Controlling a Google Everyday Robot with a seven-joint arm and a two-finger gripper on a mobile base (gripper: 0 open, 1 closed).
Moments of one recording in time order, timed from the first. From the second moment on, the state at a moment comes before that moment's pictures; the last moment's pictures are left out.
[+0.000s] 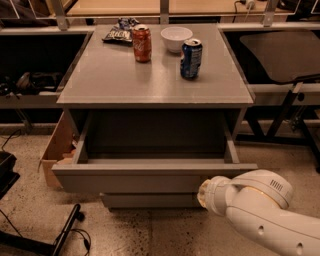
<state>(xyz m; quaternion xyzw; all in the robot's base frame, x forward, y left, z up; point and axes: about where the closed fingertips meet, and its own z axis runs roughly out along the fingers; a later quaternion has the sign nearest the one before) 0.454 -0.140 0.634 -0.60 0.74 -0.11 0.28</state>
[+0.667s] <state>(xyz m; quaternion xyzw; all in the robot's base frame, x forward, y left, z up) 0.509 -0.132 0.639 -0.62 0.71 -0.12 0.30</state>
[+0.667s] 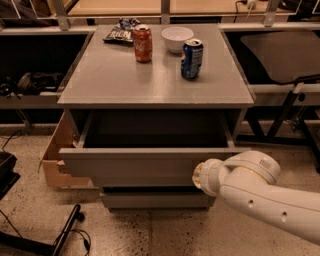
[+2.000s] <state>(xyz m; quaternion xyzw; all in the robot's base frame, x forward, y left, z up) 0.595 -0.115 0.632 -0.64 0.68 -0.13 0.33</state>
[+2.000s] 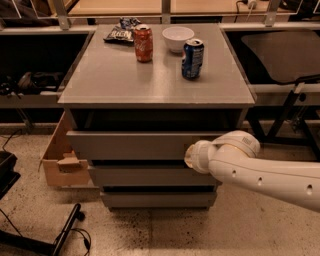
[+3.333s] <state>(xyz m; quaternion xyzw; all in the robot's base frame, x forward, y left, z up) 0.626 -0.109 0.625 -0.65 0.67 -0.13 0.34</state>
